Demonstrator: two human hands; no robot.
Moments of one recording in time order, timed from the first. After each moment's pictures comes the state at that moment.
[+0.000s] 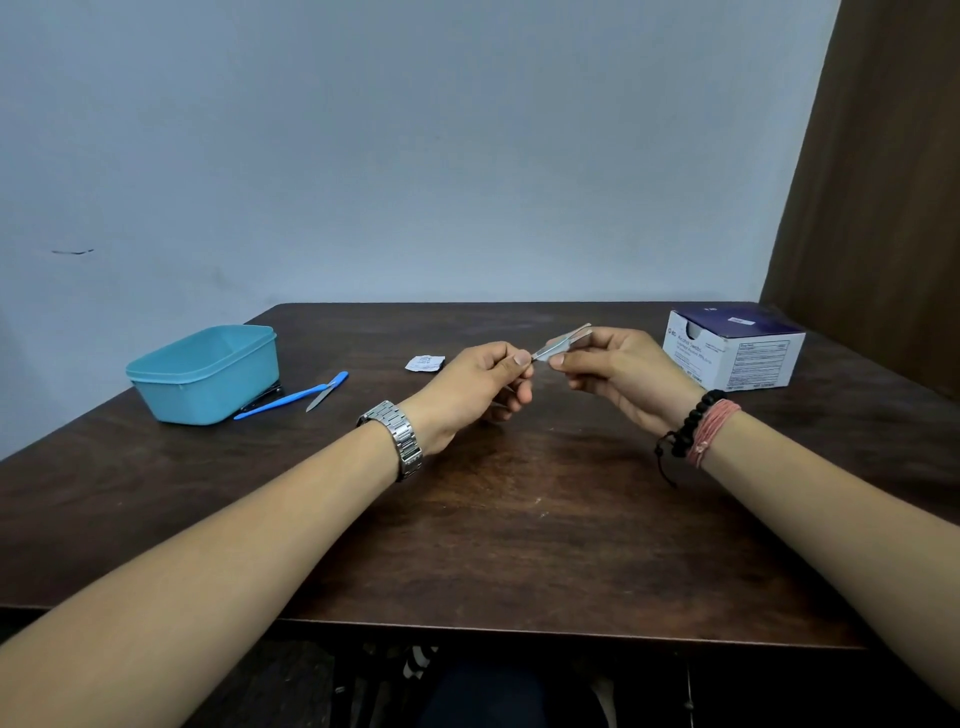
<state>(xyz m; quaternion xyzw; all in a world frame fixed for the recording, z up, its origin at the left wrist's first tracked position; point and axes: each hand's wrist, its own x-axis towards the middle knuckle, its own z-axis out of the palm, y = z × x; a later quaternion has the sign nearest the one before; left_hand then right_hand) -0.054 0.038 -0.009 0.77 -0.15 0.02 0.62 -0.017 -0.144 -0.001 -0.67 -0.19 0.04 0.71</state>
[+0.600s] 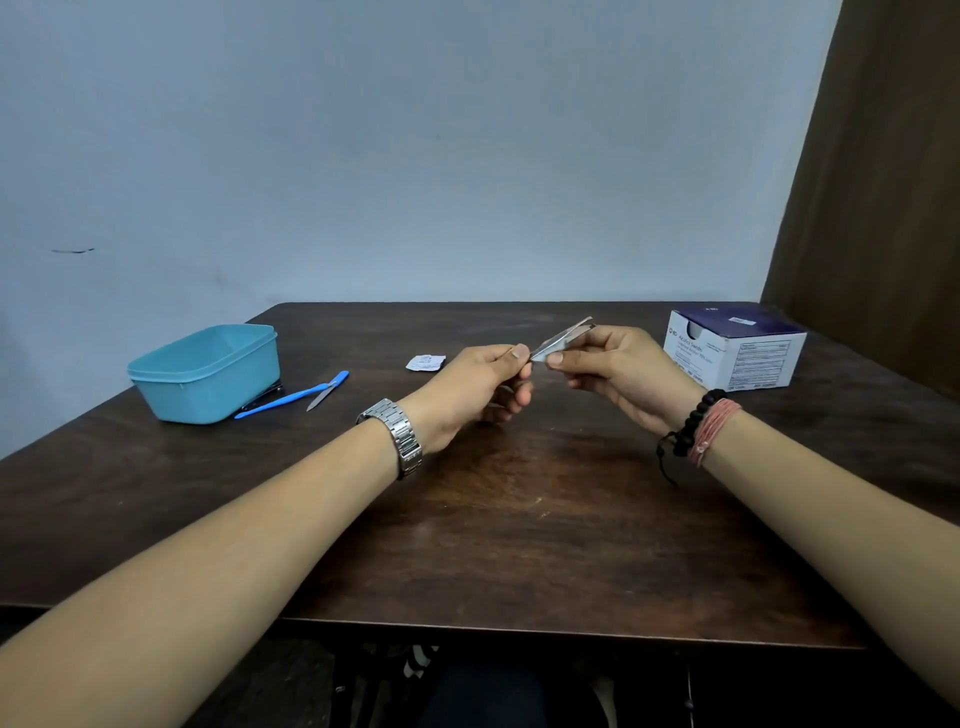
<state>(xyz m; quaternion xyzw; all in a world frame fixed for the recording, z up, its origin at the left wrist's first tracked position) -0.057 0.037 -0.004 0.77 -0.13 -0.01 0.63 -0.021 -0.142 0.001 -0.67 -0.20 0.04 0.71</state>
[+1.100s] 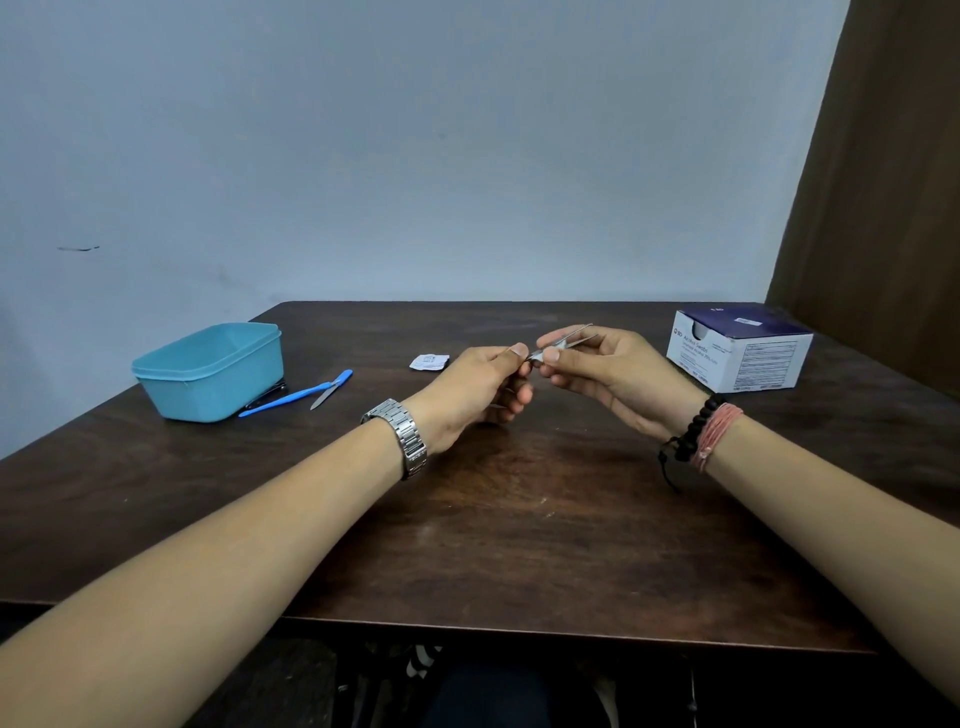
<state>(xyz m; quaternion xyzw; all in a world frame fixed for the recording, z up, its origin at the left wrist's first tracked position) -0.058 0.037 -0.003 0.76 -0.10 -0.01 0.64 -0.031 -0.137 0.002 -0.62 -0.24 0.08 0.74</state>
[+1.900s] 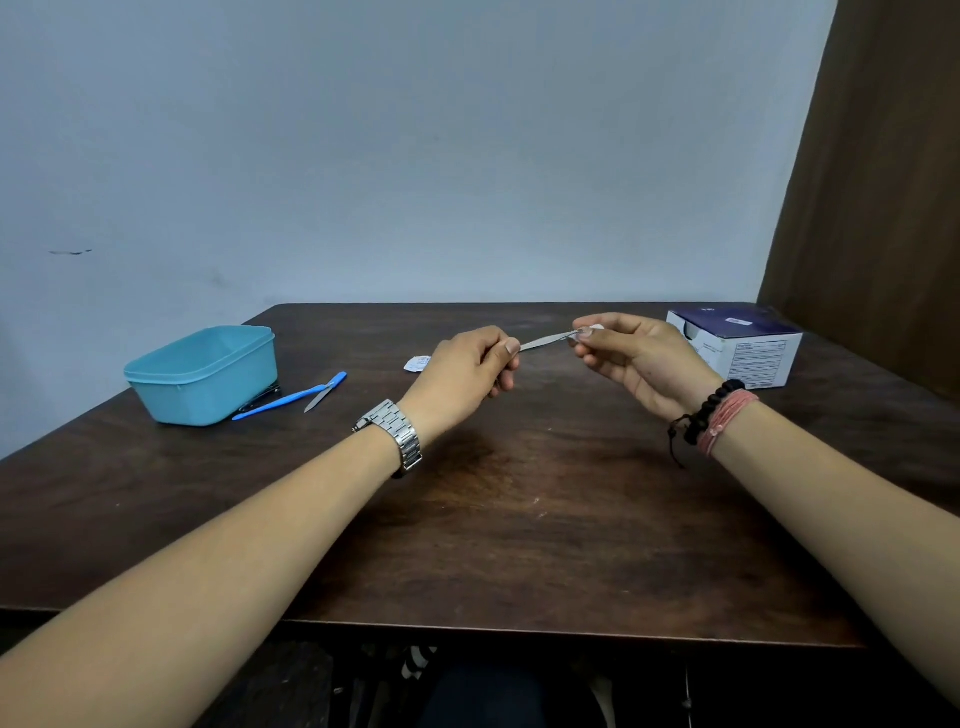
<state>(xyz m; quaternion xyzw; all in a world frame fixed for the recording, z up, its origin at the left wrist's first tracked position) -0.052 0.044 0.002 0.88 -0.15 0.19 0.41 -0.013 -0.161 0.008 -0.60 -0.16 0.04 0.78</state>
